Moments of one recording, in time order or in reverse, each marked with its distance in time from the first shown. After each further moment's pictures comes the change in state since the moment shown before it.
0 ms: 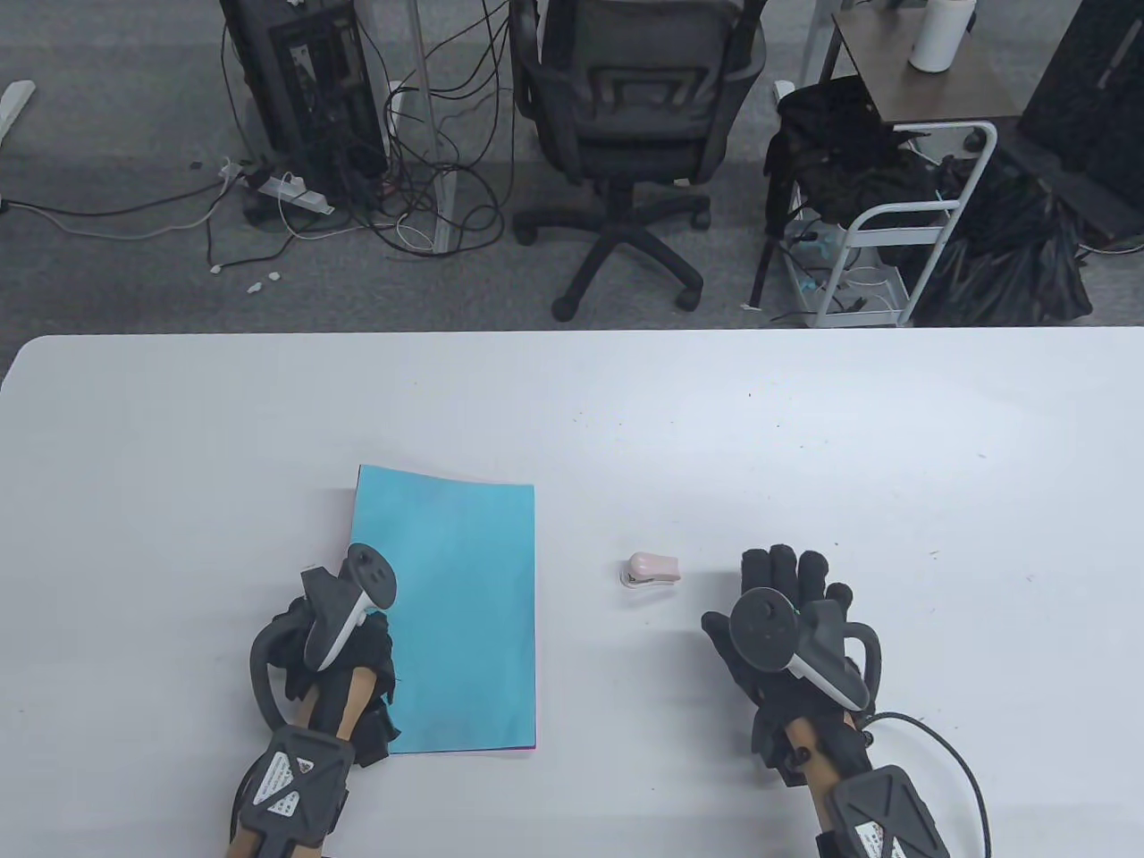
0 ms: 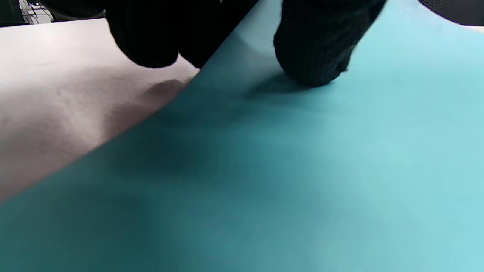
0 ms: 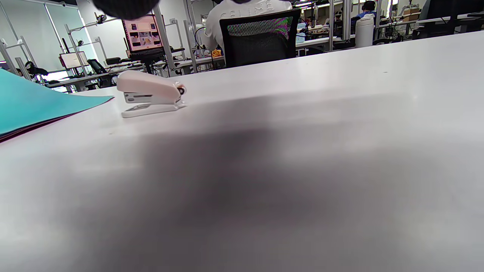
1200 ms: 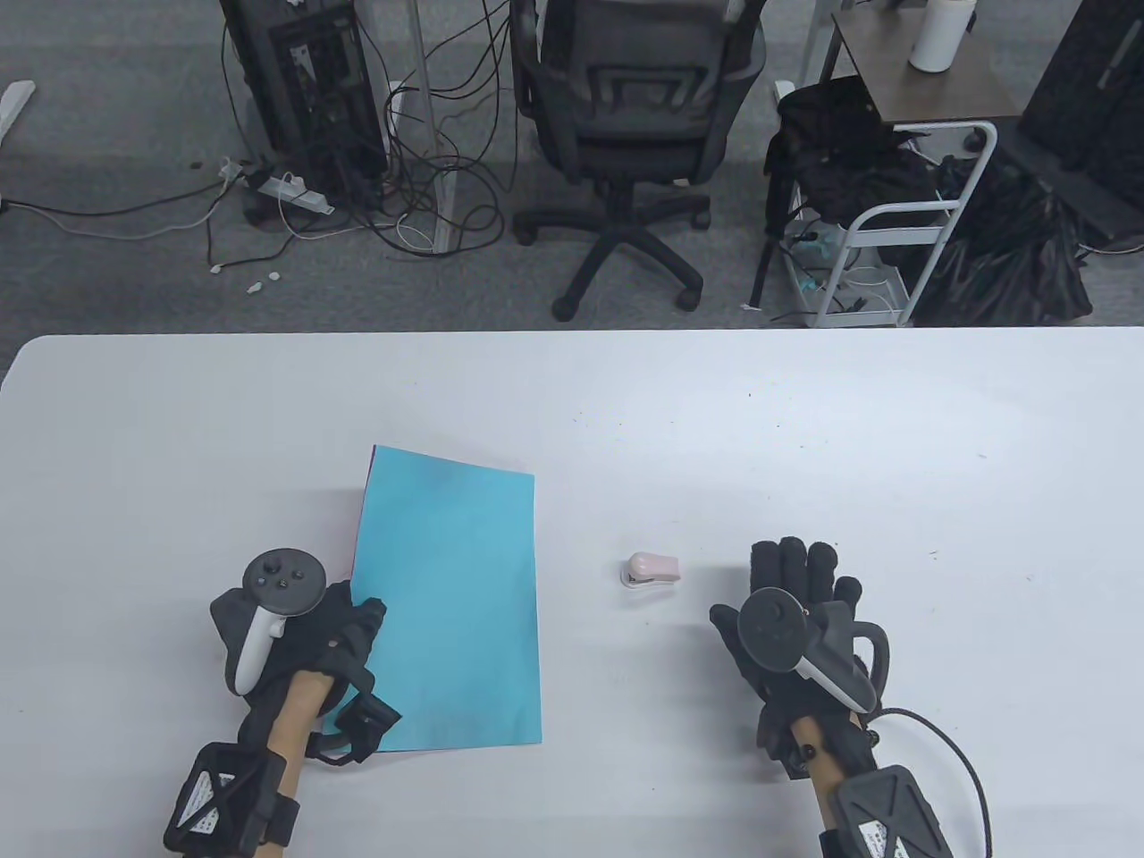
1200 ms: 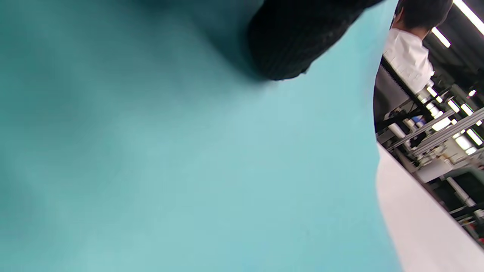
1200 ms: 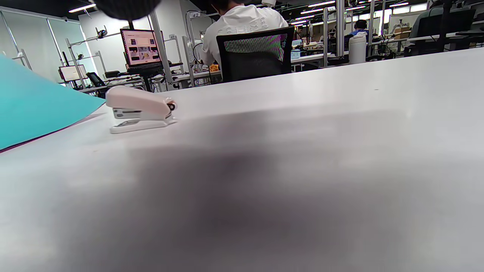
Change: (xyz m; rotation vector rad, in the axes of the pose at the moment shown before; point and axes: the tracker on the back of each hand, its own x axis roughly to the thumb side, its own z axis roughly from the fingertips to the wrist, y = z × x) left_hand -0.033 0.012 0.001 -0.114 -0.235 0.551; right_hand -0.006 -0.004 0.001 -0.064 0.007 0.004
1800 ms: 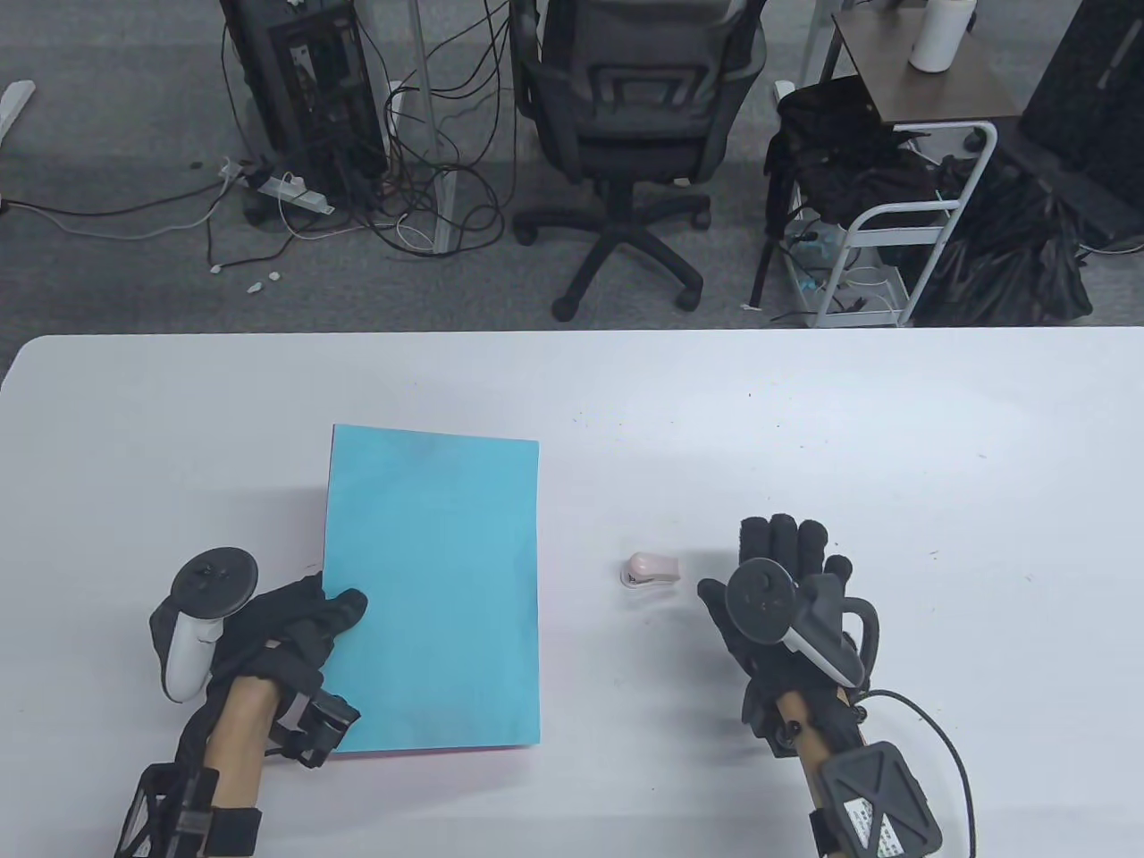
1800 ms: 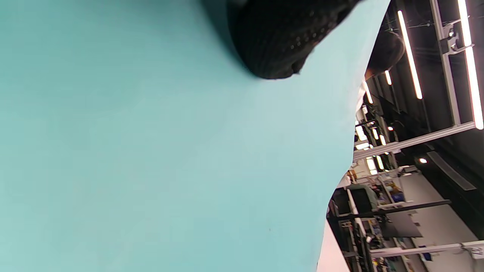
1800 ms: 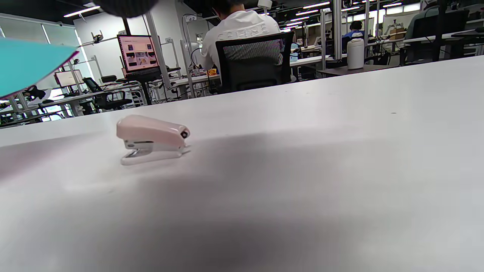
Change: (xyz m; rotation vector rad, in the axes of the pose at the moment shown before) left_hand -0.017 0.031 0.010 -0.123 -0.173 0.347; right_hand 0.011 -0.017 -0.009 -0.015 0.007 -0.005
